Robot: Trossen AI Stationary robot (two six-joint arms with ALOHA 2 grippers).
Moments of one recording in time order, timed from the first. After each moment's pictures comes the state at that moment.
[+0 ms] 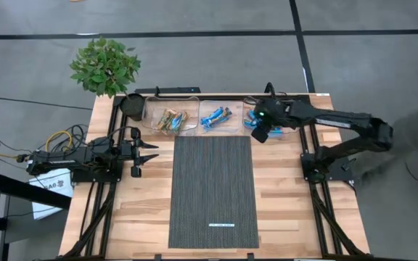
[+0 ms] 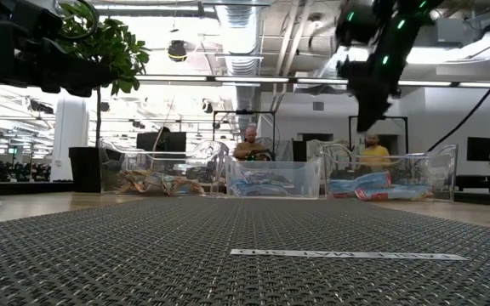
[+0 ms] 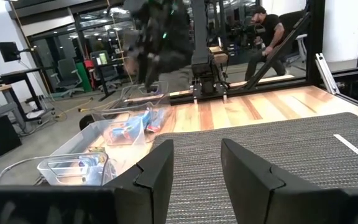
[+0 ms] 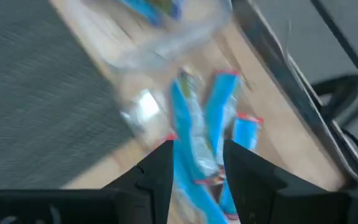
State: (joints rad) left arm 0.07 0.01 0.01 0.03 -0.01 0.17; right arm -0.39 1.31 0.98 -0.83 0.30 0.08
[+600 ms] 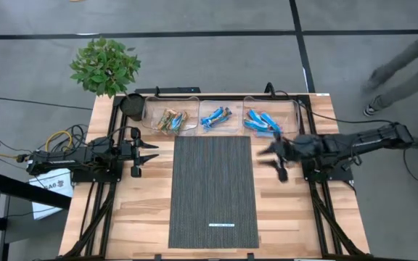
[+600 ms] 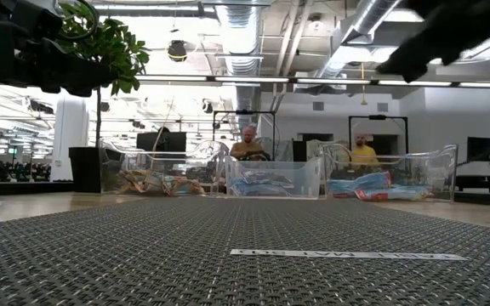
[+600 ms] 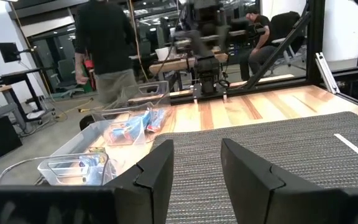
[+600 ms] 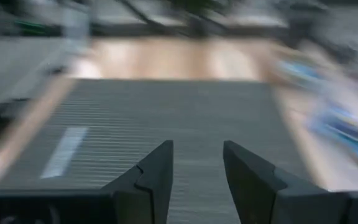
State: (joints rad) left arm 0.07 0.01 0.01 0.03 -0.01 0.18; right arm 0.13 0.69 0.48 -0.23 0.12 0.03
